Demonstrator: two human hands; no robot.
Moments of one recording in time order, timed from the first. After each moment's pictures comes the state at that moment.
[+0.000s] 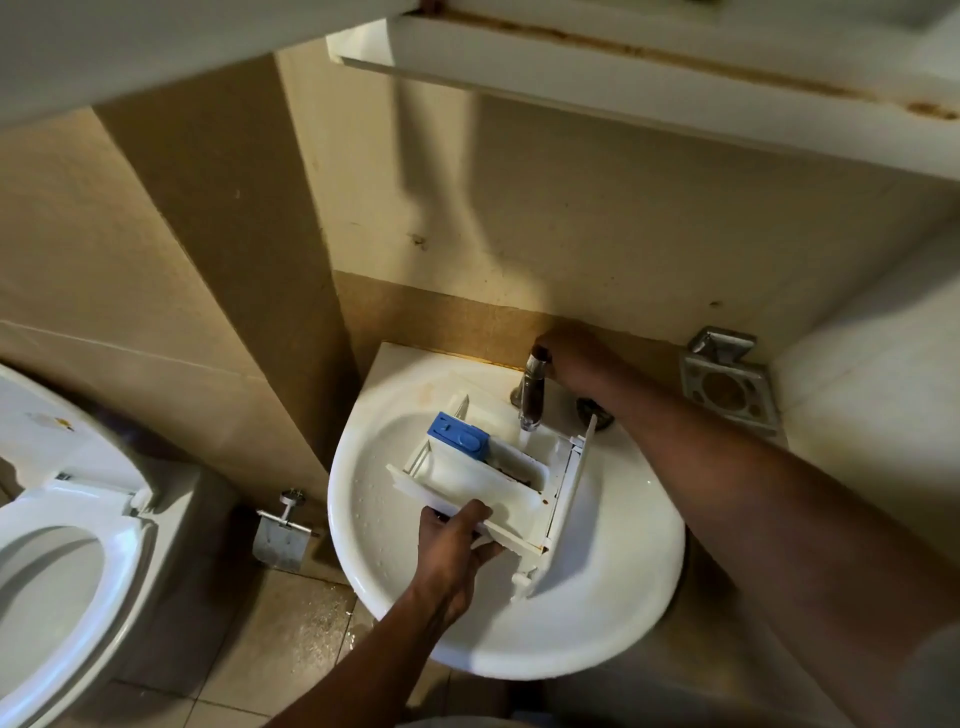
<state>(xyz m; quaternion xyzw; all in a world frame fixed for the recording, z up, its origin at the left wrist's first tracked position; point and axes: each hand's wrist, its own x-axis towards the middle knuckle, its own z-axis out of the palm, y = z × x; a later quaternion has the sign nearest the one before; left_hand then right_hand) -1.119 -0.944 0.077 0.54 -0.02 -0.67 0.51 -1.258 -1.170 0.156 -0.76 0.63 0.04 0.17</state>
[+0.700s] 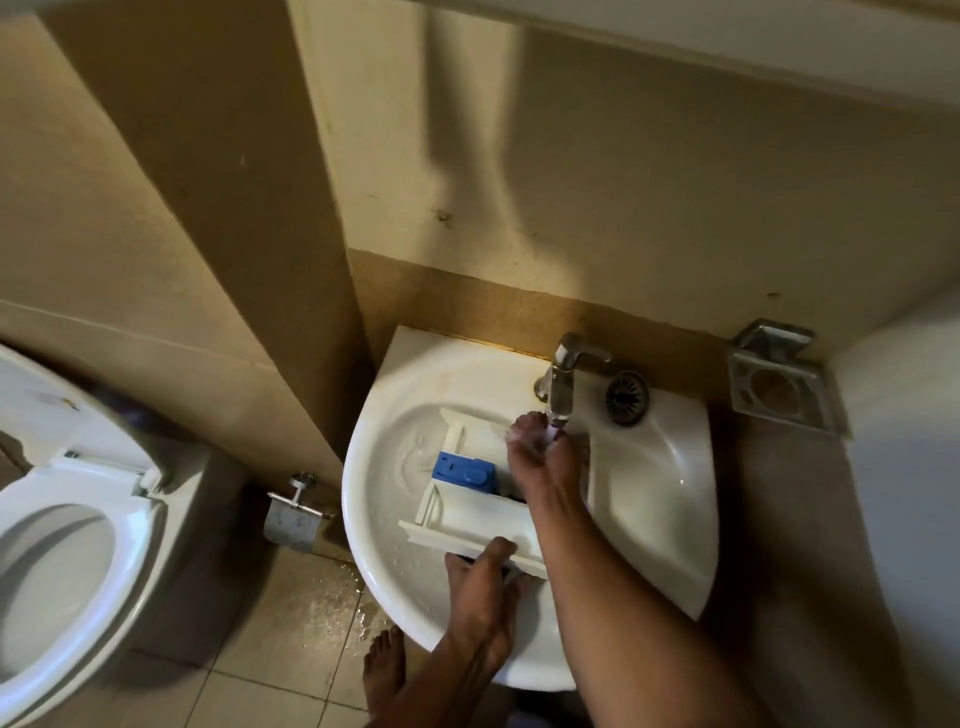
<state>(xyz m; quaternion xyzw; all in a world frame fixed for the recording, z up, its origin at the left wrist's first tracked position) -1.137 -0.917 0.049 0.53 0.12 -0.67 0.51 -1.195 -1.063 0.052 0.10 0.39 -0.58 0.71</state>
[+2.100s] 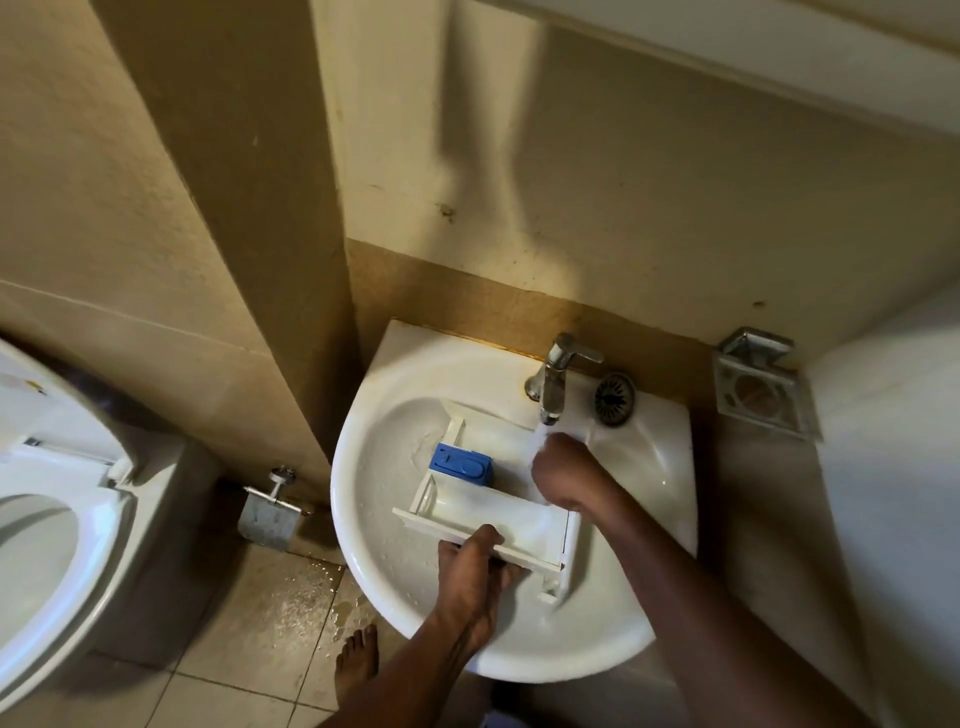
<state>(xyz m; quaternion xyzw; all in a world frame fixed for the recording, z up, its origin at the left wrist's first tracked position) -1.133 -0.926 0.042 0.48 0.11 -0.70 0.52 -1.221 -1.047 0.127 -0.55 0.72 0.07 0.42</state>
